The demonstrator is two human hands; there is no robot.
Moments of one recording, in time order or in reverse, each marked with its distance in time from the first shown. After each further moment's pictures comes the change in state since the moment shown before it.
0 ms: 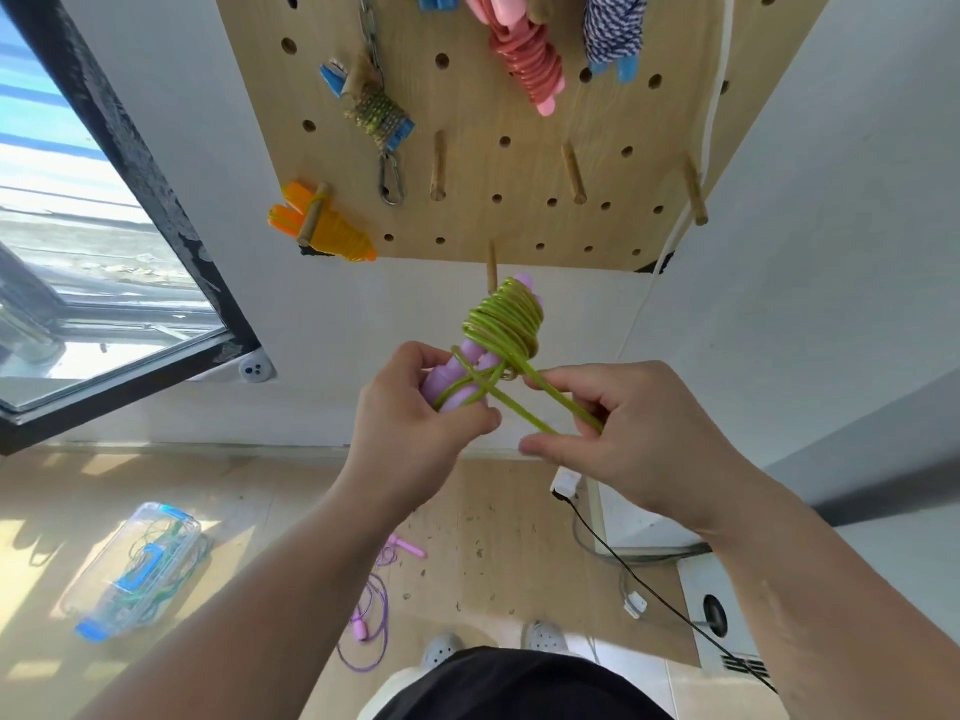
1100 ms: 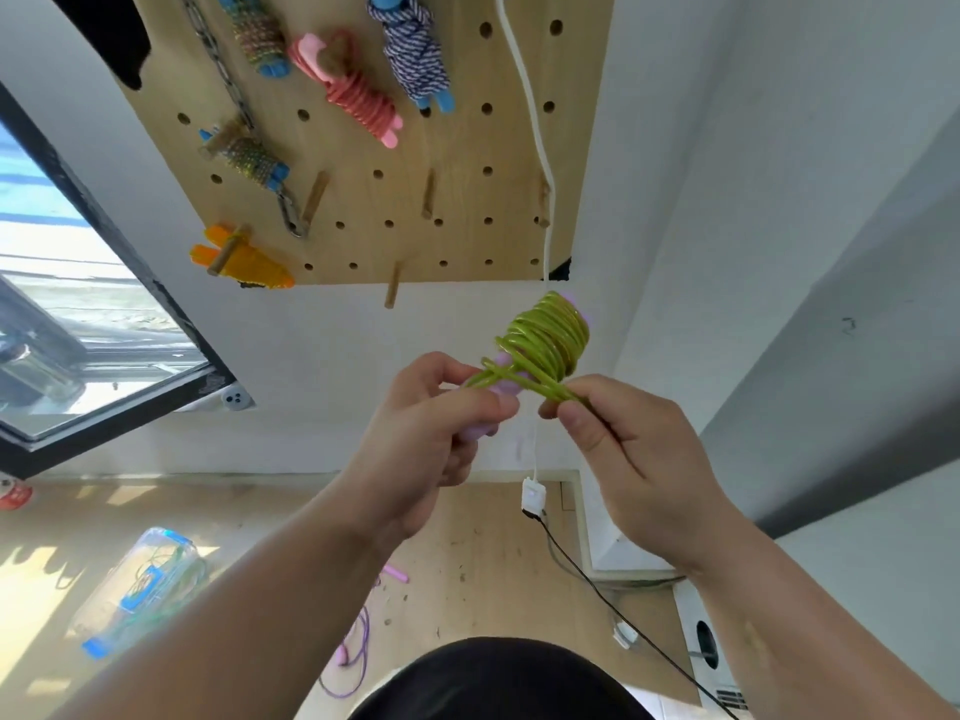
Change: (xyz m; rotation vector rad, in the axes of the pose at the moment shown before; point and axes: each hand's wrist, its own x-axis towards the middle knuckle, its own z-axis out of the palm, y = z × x) left_hand -0.076 0.074 0.179 -0.327 -0.233 -0.153; right_hand -0.123 0.113 -0.106 0.127 0.296 -0.218
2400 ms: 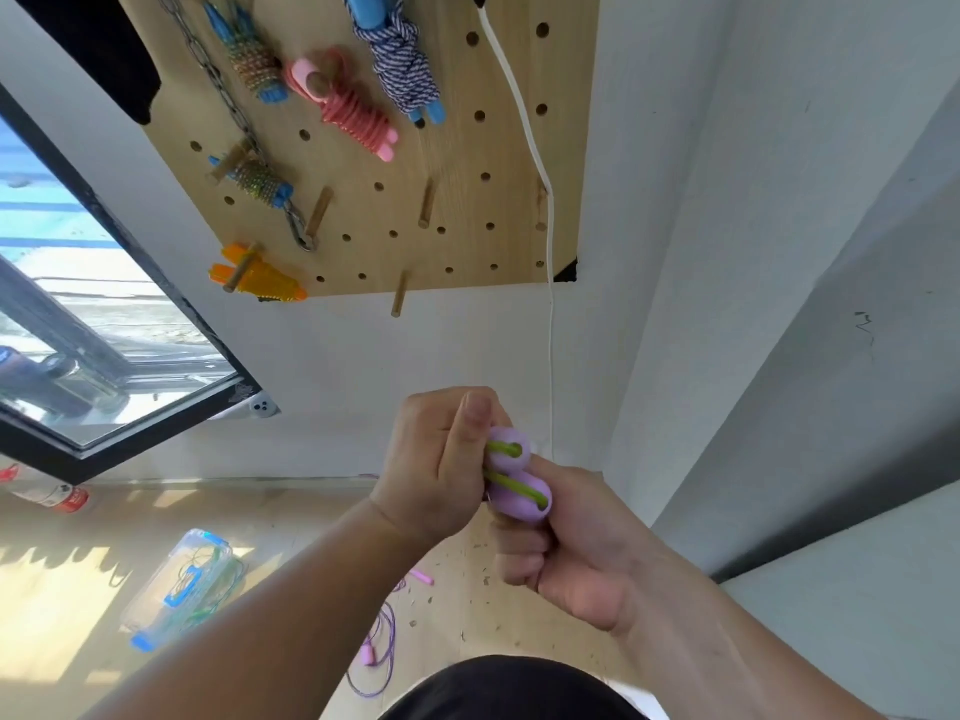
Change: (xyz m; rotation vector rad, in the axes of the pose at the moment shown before) left_hand 0.018 -0.039 0.015 0.539 0.045 0.679; right_hand -0.008 -0.016 0.033 1.225 -0.263 1.087
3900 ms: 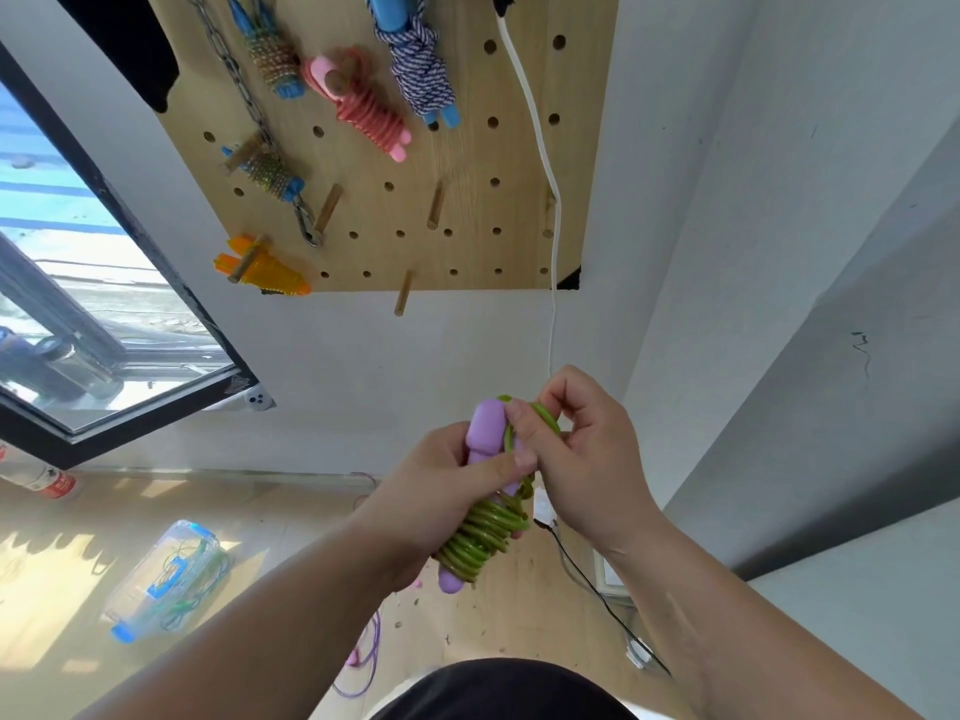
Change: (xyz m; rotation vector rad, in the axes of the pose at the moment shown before) left_hand -0.017 0.027 -0.008 -0.347 -0.248 -0.667; right_hand 0.027 -0.020 -0.017 -0.749 0.324 -0.946
